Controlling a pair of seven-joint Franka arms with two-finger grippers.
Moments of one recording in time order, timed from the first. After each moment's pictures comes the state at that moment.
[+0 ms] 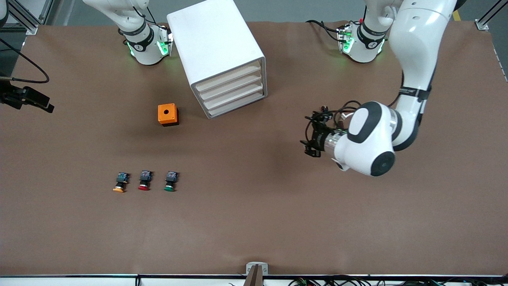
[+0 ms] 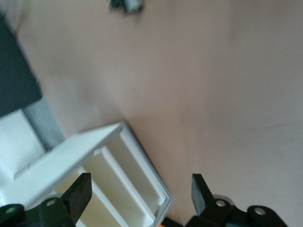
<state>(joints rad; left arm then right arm) -0.28 0.62 -0.16 -1.45 -0.56 1.59 -1.87 -0.11 -0.07 -0.03 -1.73 0.00 1.64 0.00</state>
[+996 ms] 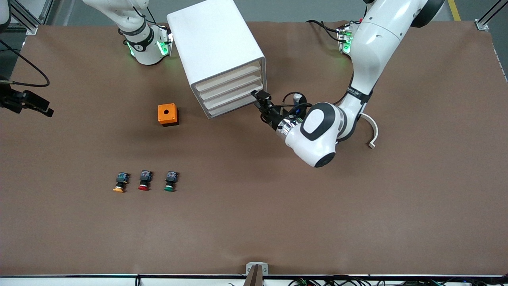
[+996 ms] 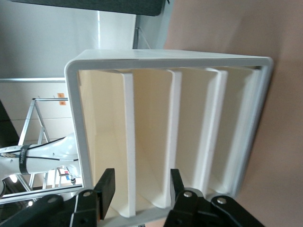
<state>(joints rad) -0.45 0.73 -0.16 -1.45 -1.01 1.50 -2.47 -0.11 -0.05 -0.03 -1.75 0.00 1.69 0.00</state>
